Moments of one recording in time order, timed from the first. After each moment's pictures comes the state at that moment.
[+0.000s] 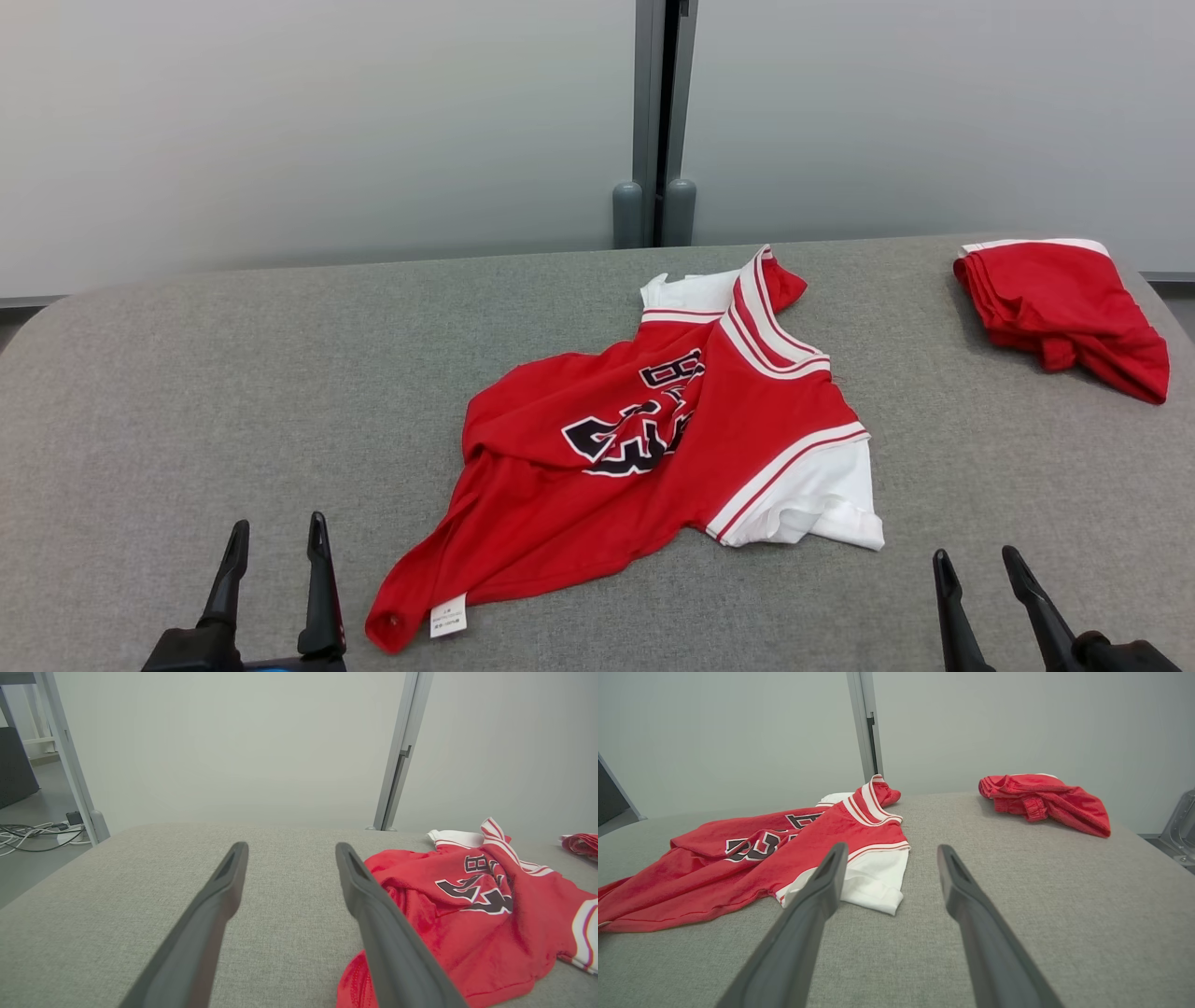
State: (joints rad) left arm 0.10 0.05 0.04 0.19 -0.12 -0.09 -0.26; right arm 0.18 -0.06 -0.04 0.11 0.15 0.13 -0.26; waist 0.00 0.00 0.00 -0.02
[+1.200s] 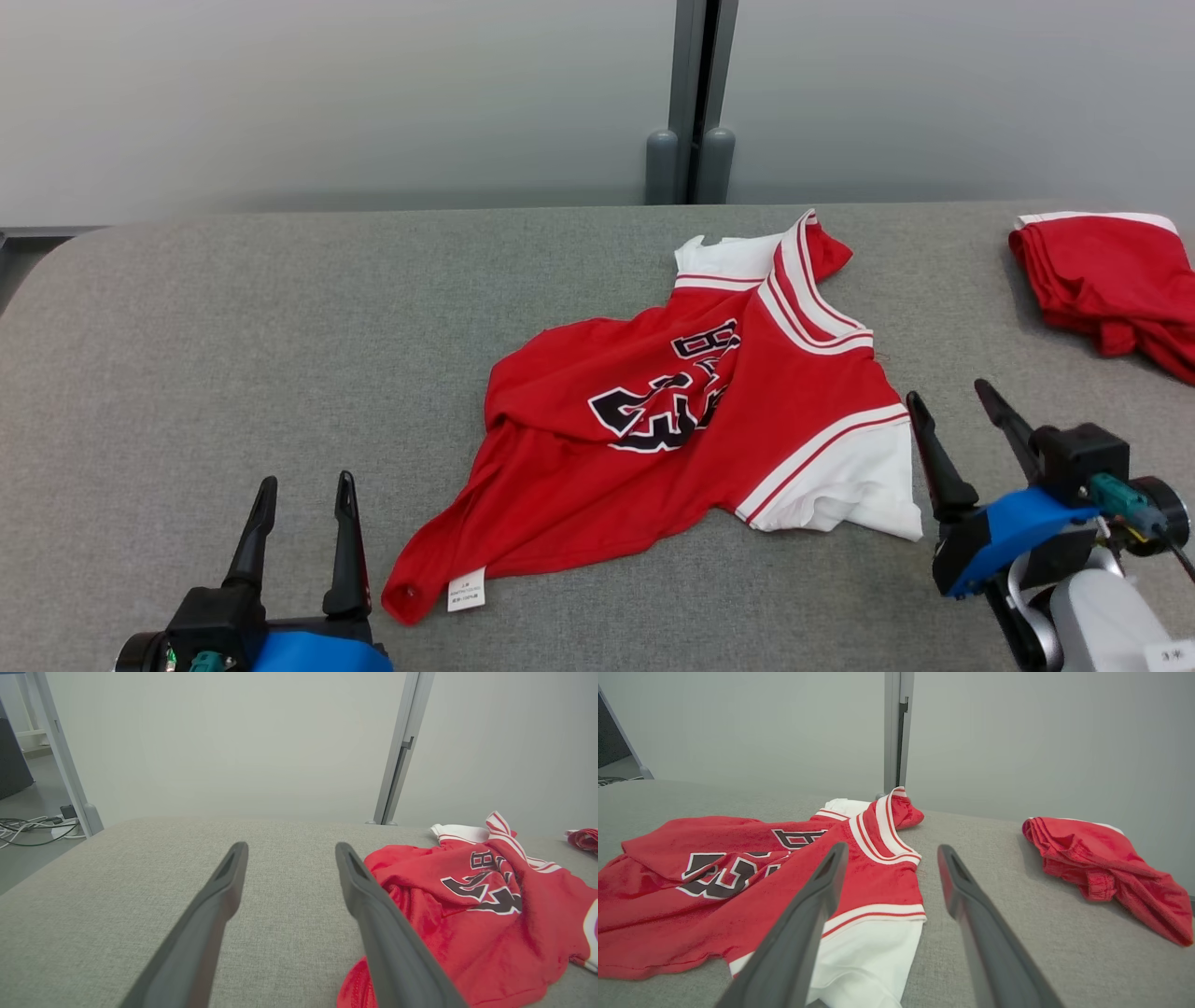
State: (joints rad) left arm 0.04 0.05 -0.01 0.20 -0.12 -0.08 -0.26; right arm -0.23 -0.17 0.04 0.37 0.12 0.13 -0.13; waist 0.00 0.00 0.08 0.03
